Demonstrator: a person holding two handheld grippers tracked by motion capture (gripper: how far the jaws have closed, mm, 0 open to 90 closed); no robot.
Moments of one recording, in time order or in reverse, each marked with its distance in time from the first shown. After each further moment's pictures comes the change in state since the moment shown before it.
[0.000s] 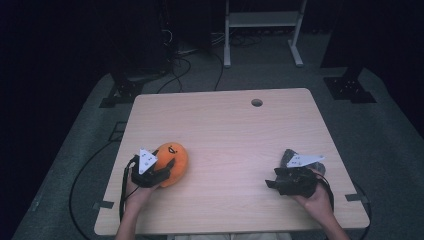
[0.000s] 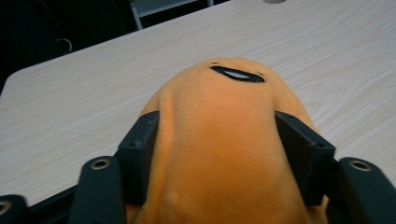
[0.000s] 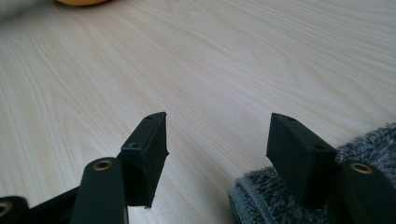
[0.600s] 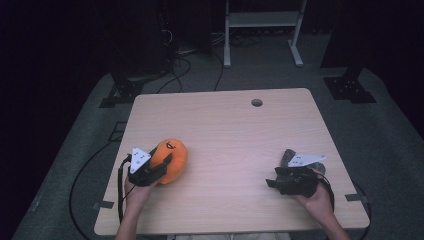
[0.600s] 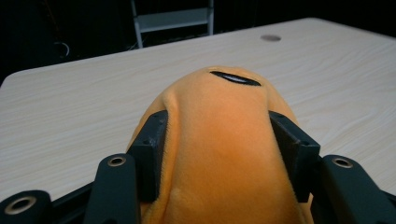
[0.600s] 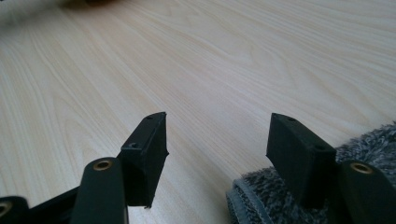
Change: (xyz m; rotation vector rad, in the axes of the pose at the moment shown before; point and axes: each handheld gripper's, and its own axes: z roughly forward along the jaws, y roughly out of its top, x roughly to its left) left arm 0.006 0.006 -0.010 -0.110 -0.030 -0.150; right arm -0.001 0.000 -0.002 -0.009 0.002 0.004
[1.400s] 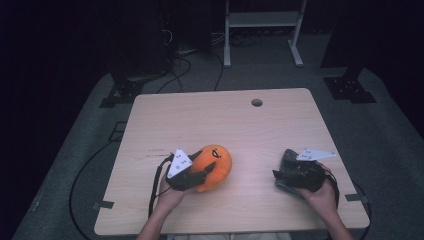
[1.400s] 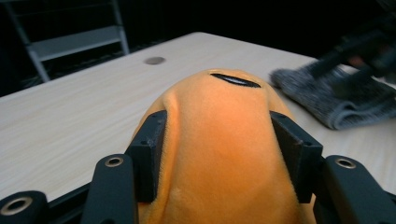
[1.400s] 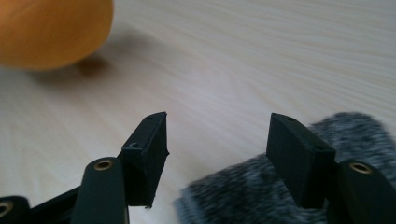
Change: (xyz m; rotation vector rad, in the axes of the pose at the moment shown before) left arm -0.101 0.025 0.032 -0.027 -0.347 0.157; right arm -0.019 0.002 -0.013 -0.076 -0.107 0.056
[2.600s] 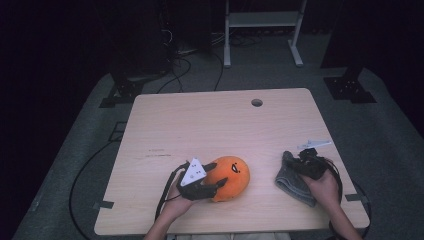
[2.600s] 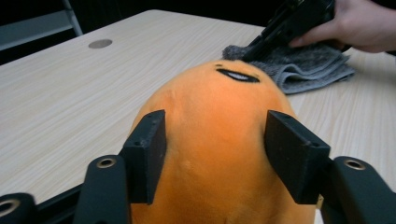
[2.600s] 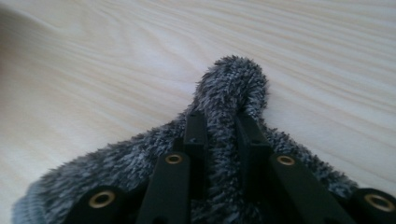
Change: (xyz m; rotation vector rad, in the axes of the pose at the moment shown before) left arm -0.019 -0.011 0.009 0.070 -0.127 0.054; right arm -0.048 -0.004 0.025 0.205 -0.186 0.099
